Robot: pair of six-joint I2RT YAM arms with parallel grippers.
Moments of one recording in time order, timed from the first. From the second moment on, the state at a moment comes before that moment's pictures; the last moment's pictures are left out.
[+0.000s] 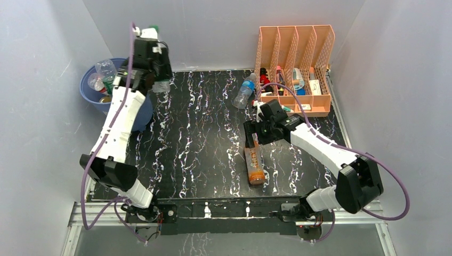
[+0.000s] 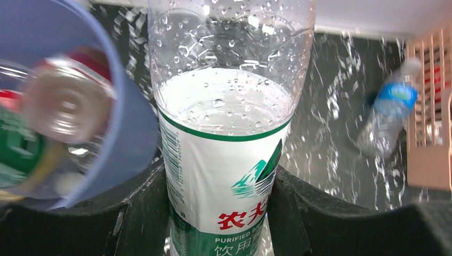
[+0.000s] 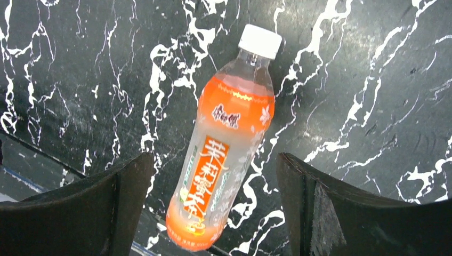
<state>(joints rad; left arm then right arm) -0.28 1.59 1.87 -0.89 -0.33 -0.24 0.59 1.38 1.02 -0.63 -0.16 0.24</state>
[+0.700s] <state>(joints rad) 0.05 1.74 2.00 -0.81 -0.38 -0.17 0.61 1.35 0.93 -0.53 -0.28 0.26</state>
